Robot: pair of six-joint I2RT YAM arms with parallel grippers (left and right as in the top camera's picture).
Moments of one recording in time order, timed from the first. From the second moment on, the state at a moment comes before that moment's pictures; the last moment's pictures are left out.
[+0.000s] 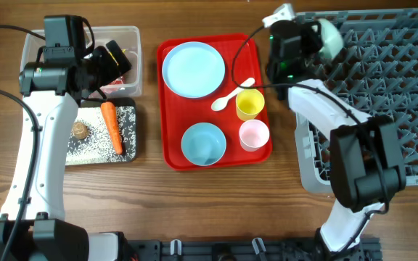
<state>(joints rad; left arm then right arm) 0.02 1.55 1.48 -0.91 0.05 -0.54 0.29 1.95 1.25 0.29 0.88 -0.79</state>
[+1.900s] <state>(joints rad) 0.02 1.55 1.48 -0.91 0.05 -0.54 0.85 1.67 1.08 -0.73 -0.01 1.07</state>
